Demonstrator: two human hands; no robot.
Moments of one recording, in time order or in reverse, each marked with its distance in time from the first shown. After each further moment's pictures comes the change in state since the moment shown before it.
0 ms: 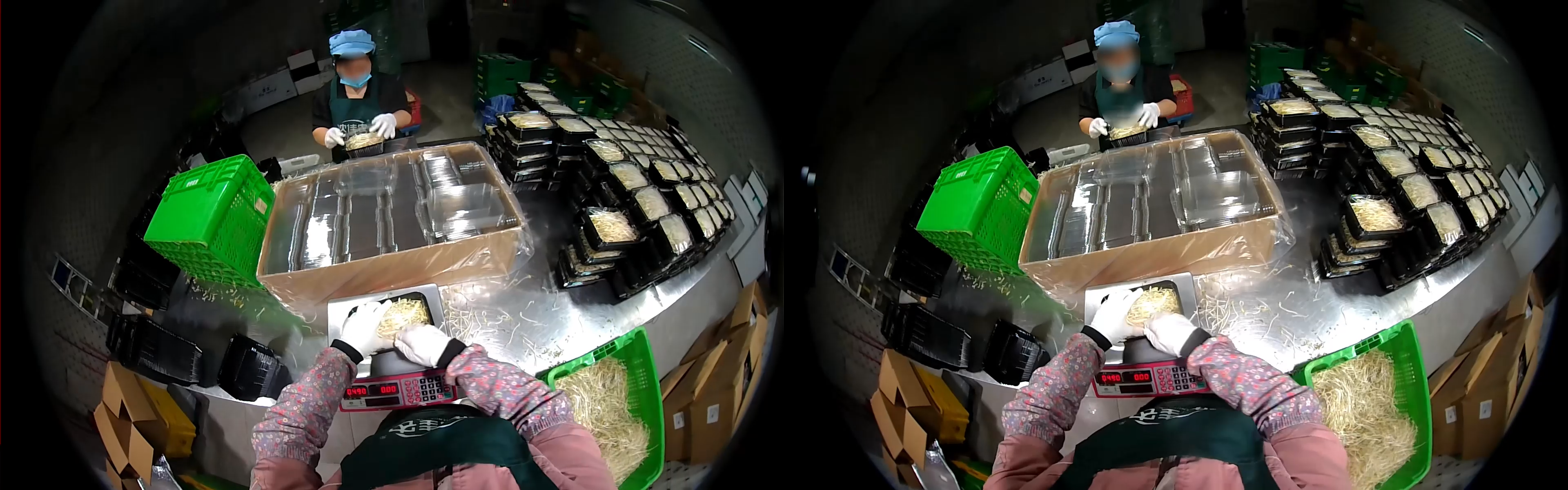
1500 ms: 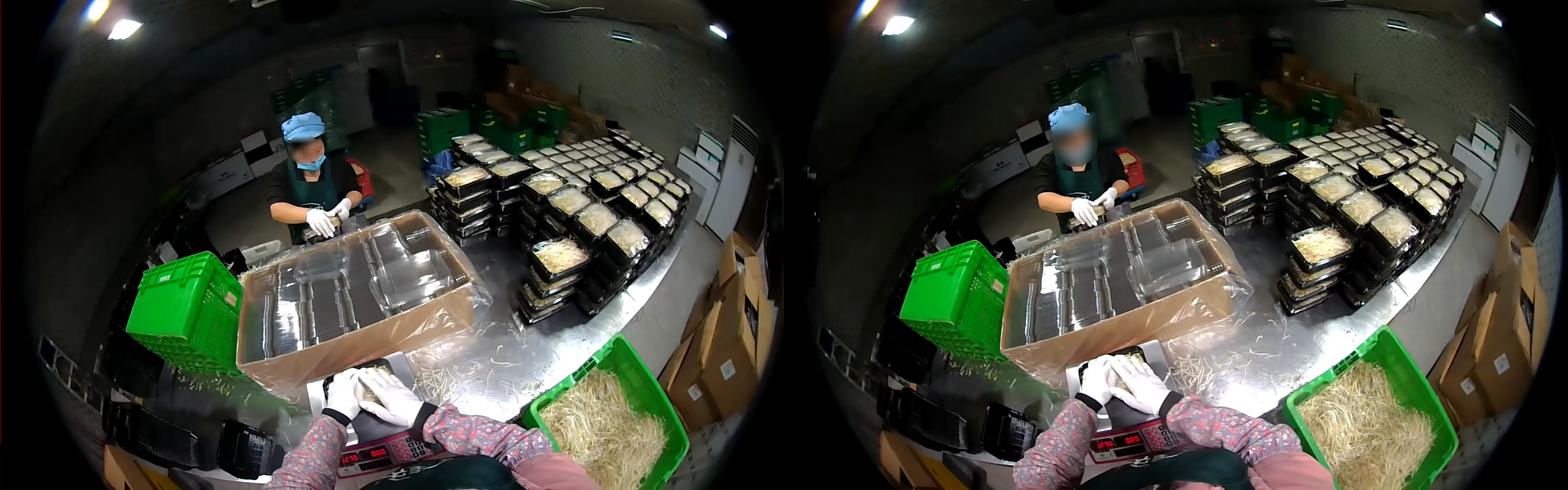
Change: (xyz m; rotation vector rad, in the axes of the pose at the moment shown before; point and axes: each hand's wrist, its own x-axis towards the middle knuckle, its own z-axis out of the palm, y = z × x) left_hand 0.019 -0.012 0.028 0.032 0.261 0.076; right_hand 0.000 -0.015 -0.008 0.076 0.311 0.094
